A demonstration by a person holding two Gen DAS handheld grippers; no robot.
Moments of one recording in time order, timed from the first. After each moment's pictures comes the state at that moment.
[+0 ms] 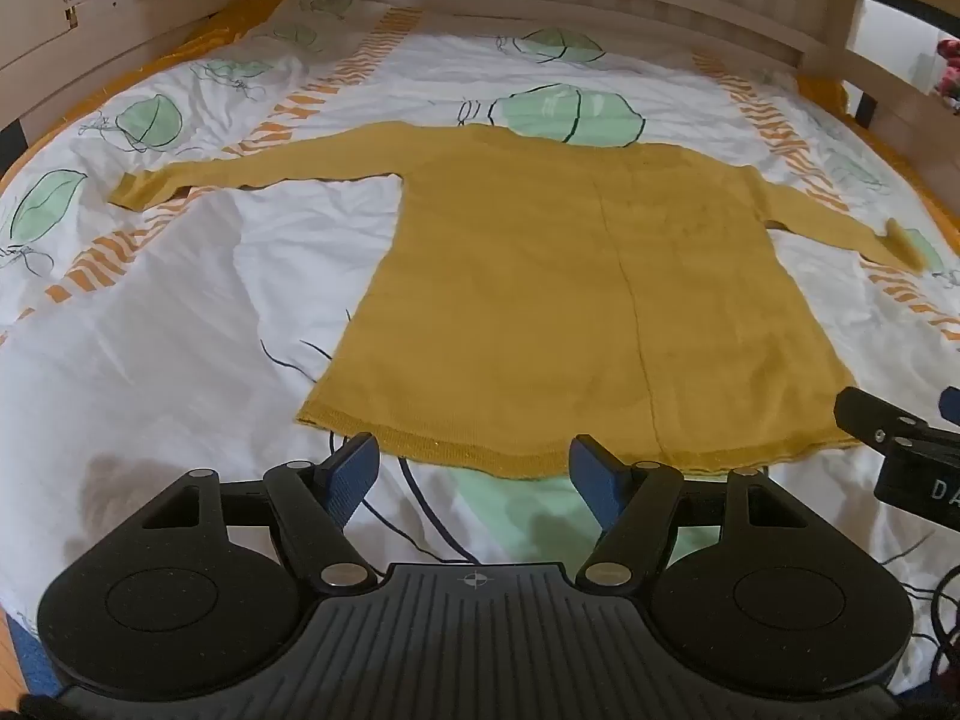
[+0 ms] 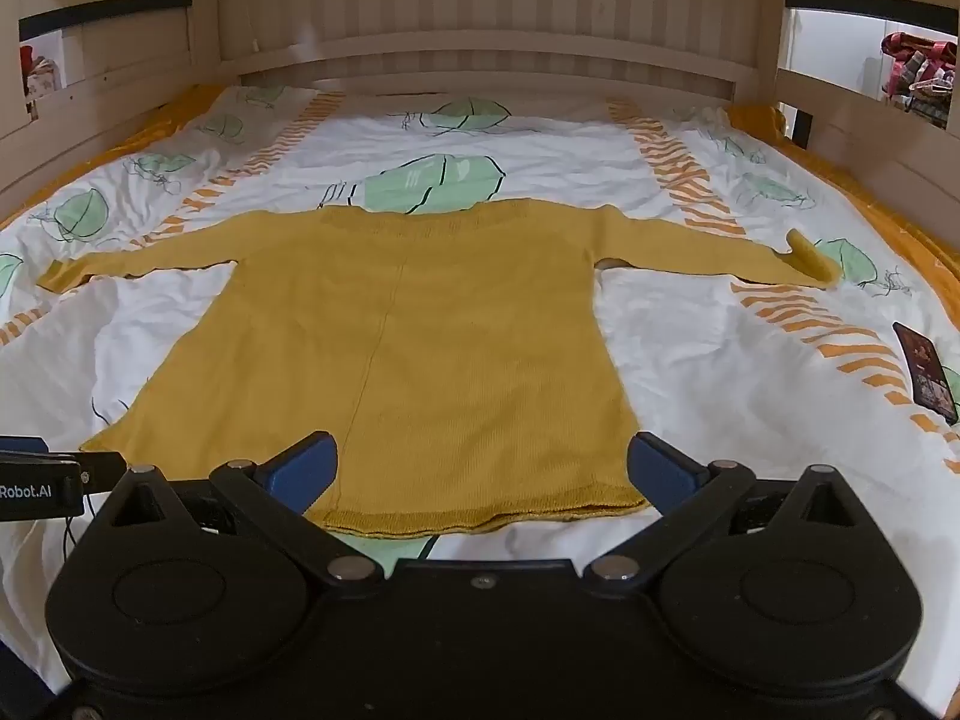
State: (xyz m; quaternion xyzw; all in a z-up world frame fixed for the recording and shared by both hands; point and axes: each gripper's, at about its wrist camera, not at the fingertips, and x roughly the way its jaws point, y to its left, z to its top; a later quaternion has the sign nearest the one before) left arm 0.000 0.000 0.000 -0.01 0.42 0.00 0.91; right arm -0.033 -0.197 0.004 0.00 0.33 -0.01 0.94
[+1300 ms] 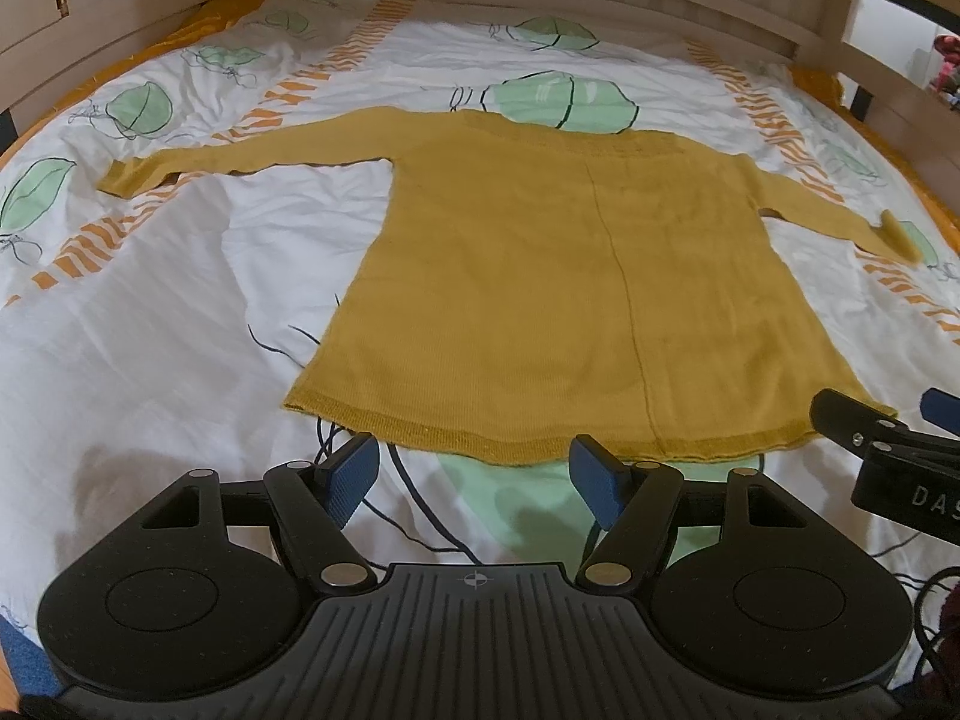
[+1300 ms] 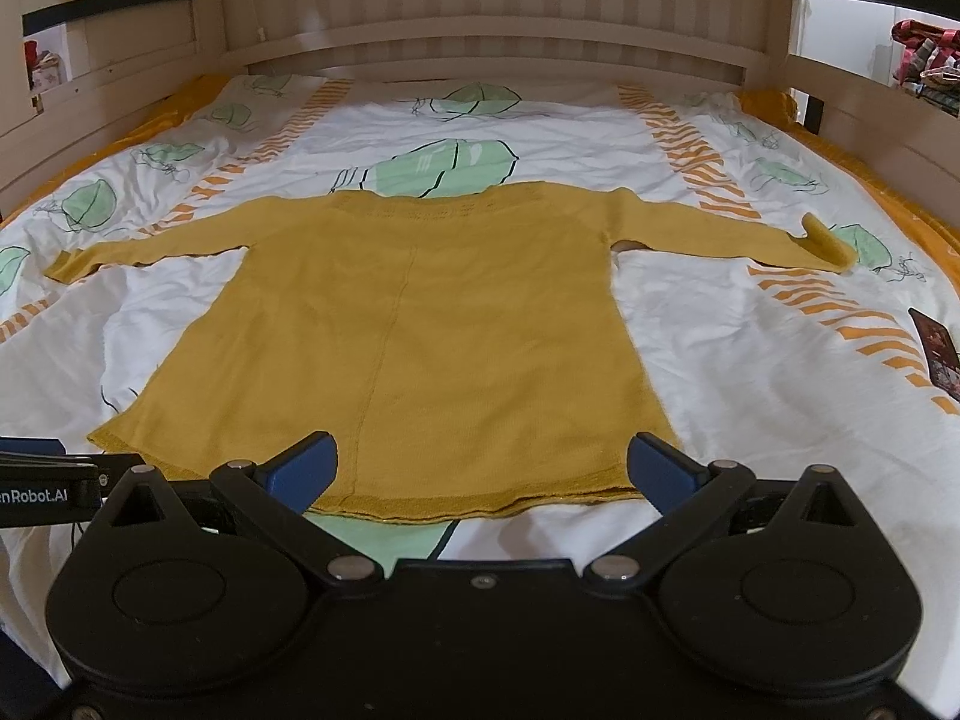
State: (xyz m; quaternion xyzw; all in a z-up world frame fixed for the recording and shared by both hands) left arm -0.001 -0.004 -0.007 -0.01 0.44 0.00 0.90; right arm -0.031 -0.189 -0.001 0.01 0.34 0.00 0.94
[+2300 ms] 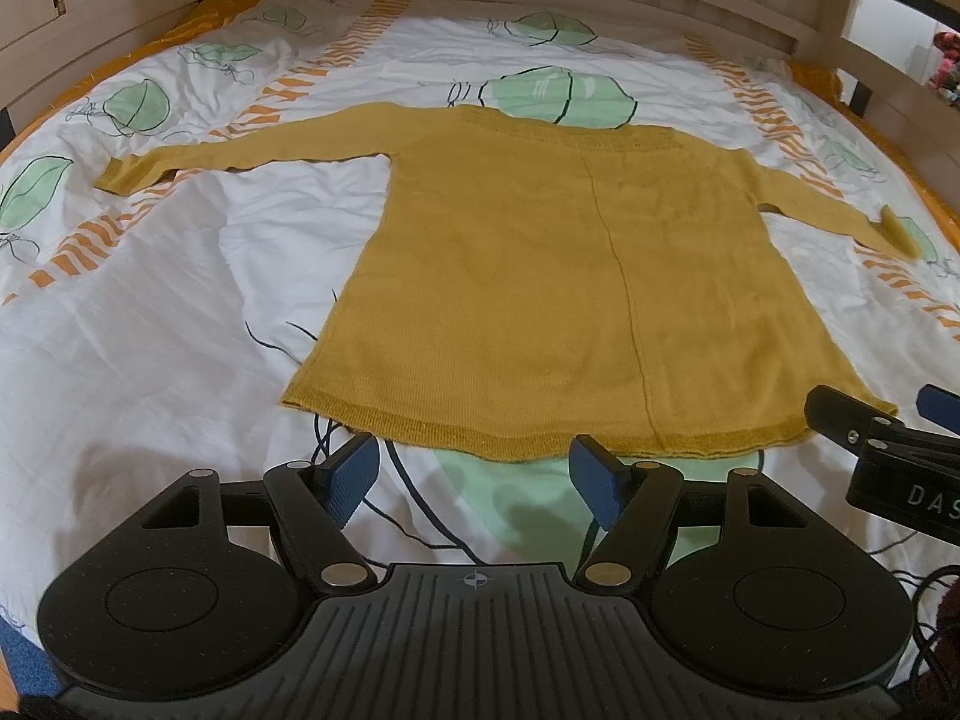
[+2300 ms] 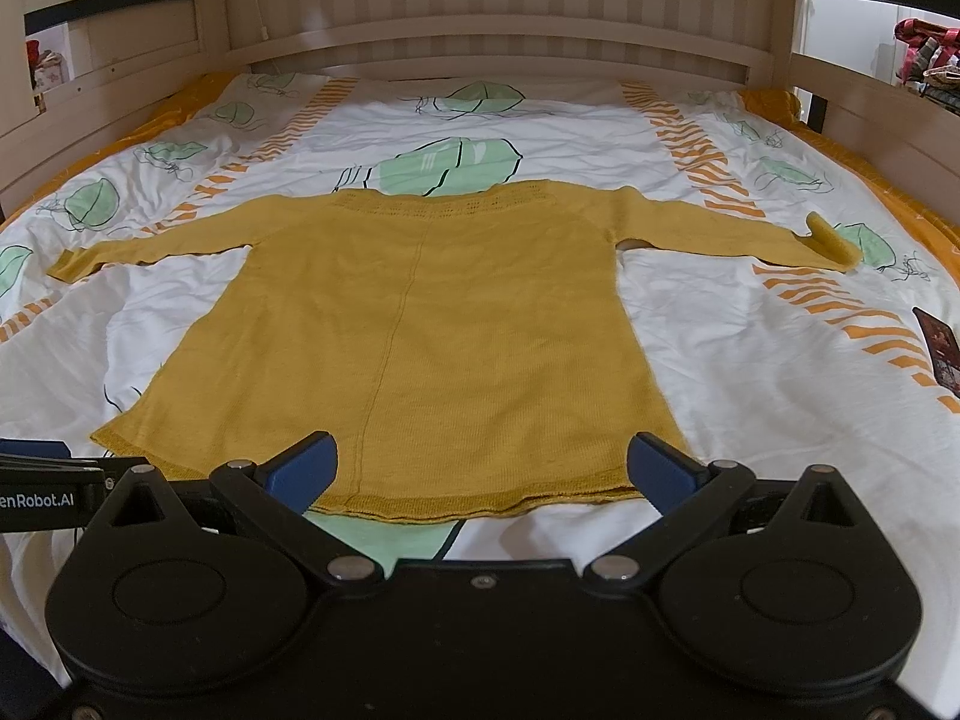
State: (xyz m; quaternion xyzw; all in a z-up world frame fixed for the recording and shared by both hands) left arm -0.002 -0.006 -0.010 -0.01 0.44 -0.01 0.90; right arm -0.030 -0.189 0.000 0.01 0.35 0.00 0.94
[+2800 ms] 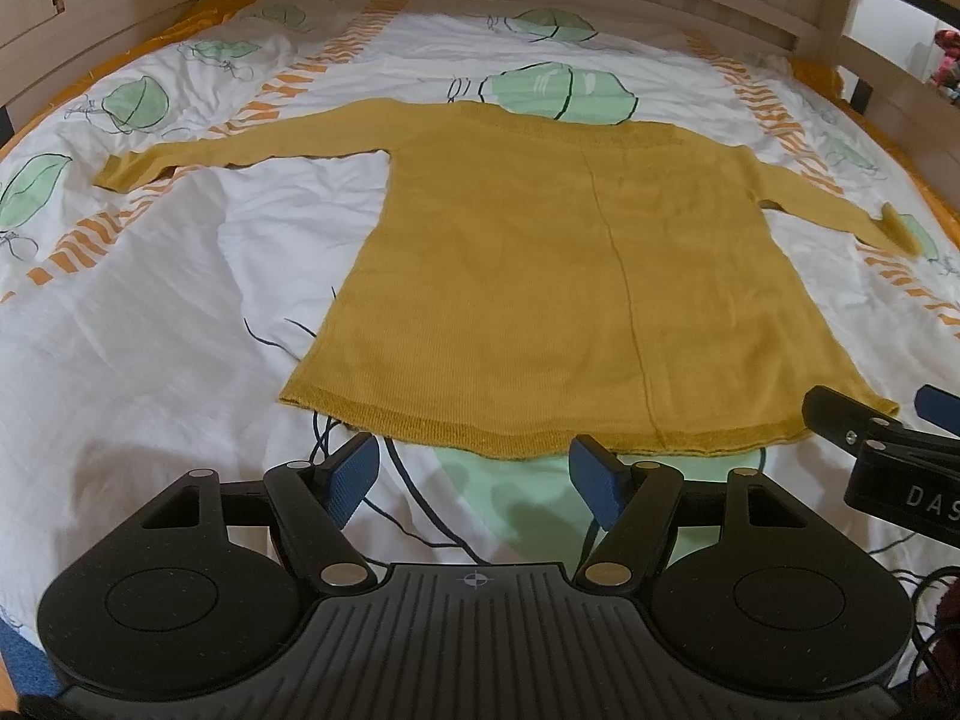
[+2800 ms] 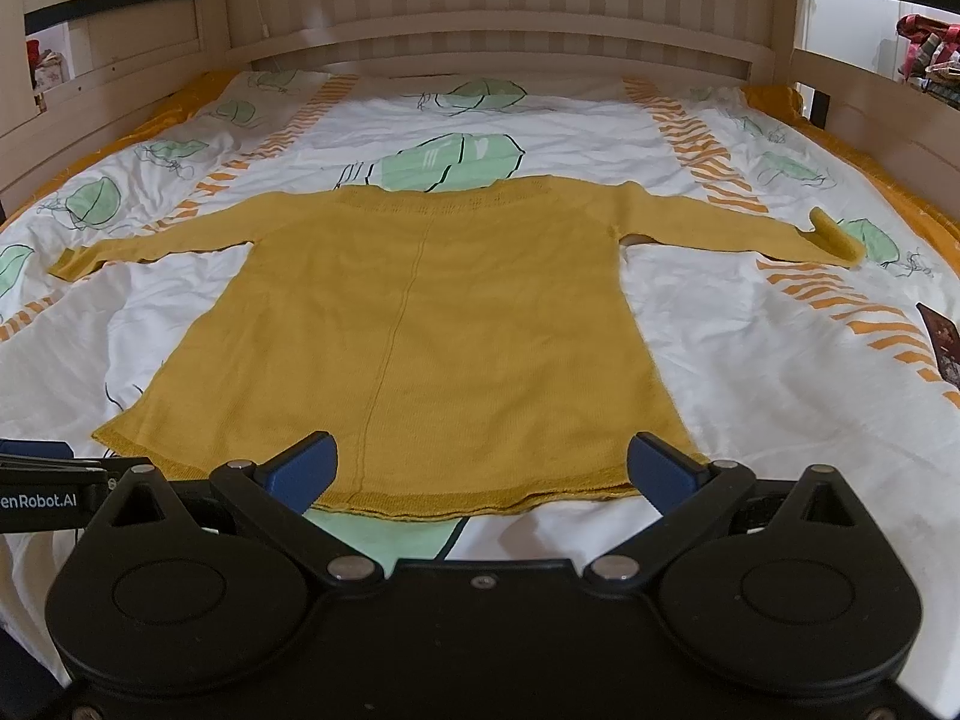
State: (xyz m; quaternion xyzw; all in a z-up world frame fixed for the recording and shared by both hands) left arm -0.003 -0.006 -0.014 -0.01 0.44 -0.01 0.90; right arm -0.034 -0.176 -0.005 0.01 0.35 0.00 0.94
